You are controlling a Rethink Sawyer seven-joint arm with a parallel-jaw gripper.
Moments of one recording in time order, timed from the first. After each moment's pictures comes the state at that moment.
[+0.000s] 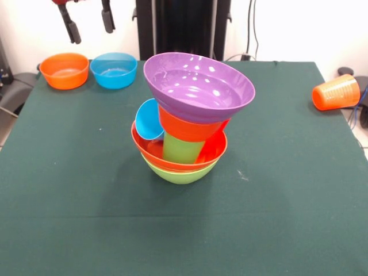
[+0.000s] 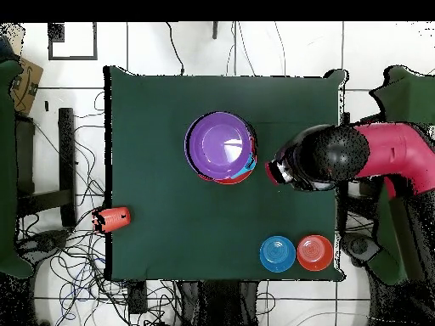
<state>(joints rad) -1.06 -0.77 1.00 1.63 -0.63 1.23 1.35</state>
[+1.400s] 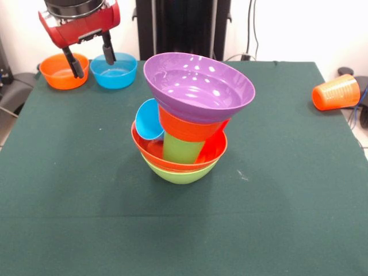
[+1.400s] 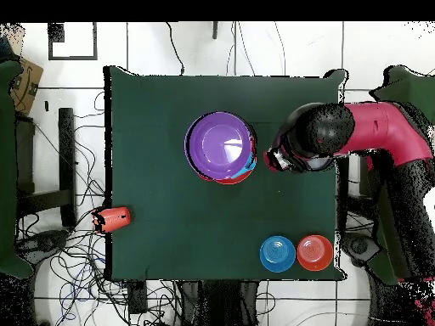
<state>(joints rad) -0.99 -0.60 0.97 1.44 -0.73 1.38 1.30</state>
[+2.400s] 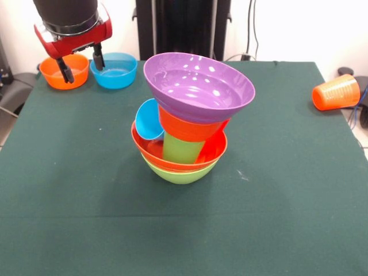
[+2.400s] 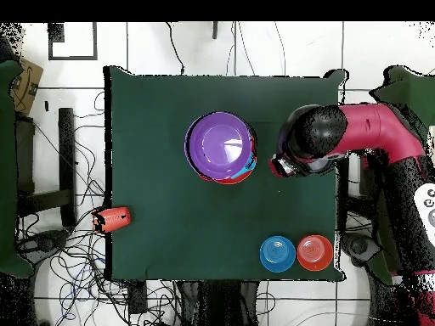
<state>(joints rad) -0.96 -0.57 0.92 1.41 -0.80 1.44 1.27</state>
